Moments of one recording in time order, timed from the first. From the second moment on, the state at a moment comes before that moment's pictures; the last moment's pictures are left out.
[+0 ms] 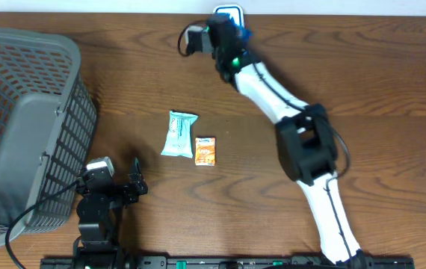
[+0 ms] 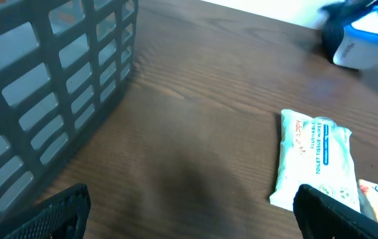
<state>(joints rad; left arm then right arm) 0.00 0.19 0.10 -0.30 -0.06 -0.23 0.49 2.47 2.10 -0.18 0.36 -1.28</state>
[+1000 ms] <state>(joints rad) 0.00 0.19 0.10 -0.30 -0.06 -0.23 -0.36 2.05 1.85 -1.08 0.46 0.09</state>
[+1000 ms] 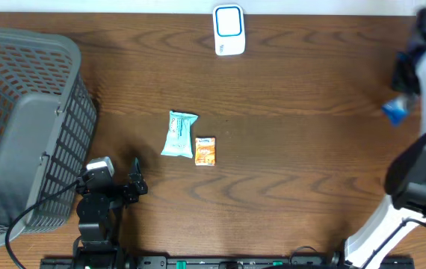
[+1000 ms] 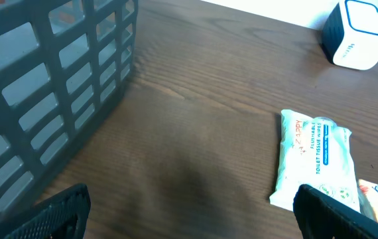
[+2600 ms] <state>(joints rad) 0.00 0.19 0.10 -0.30 -0.06 -0.23 0.67 2.04 1.71 -1.16 -0.30 -0.32</state>
